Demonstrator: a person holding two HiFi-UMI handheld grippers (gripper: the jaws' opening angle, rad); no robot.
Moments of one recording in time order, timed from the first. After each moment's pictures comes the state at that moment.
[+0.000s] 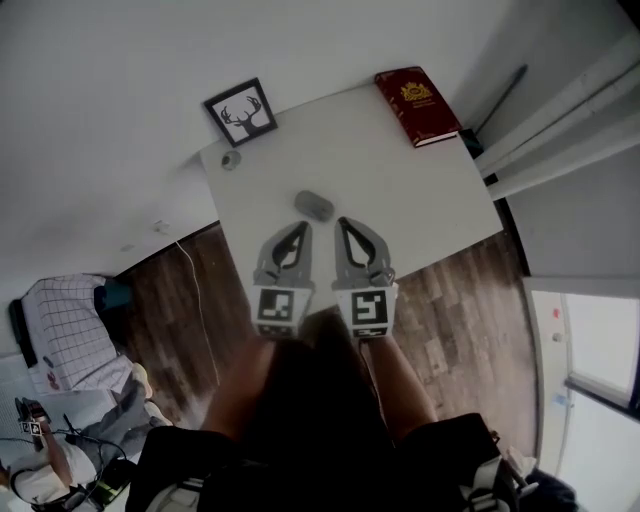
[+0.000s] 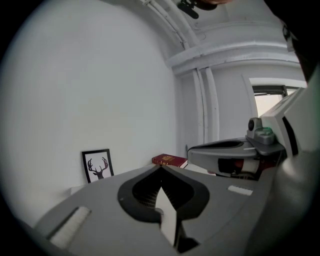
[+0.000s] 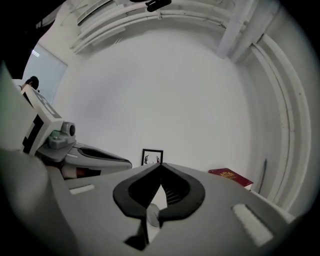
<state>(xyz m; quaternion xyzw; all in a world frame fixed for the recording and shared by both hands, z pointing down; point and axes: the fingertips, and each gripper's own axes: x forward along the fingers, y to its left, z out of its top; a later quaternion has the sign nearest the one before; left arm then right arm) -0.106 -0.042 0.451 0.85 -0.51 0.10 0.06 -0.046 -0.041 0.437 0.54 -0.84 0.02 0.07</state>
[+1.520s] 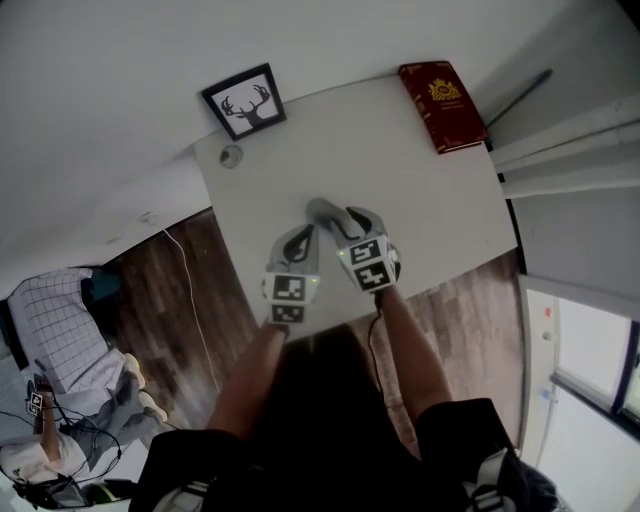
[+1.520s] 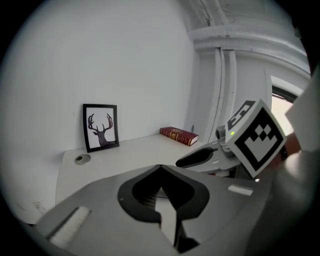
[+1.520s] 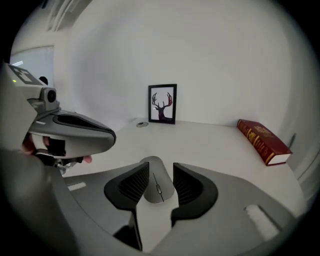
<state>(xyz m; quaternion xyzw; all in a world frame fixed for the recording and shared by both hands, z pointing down) -0.140 -0.107 0.591 0.82 -0.51 0.18 0.18 -0.082 -0.132 0.636 0.42 -0.83 0.18 0.32</state>
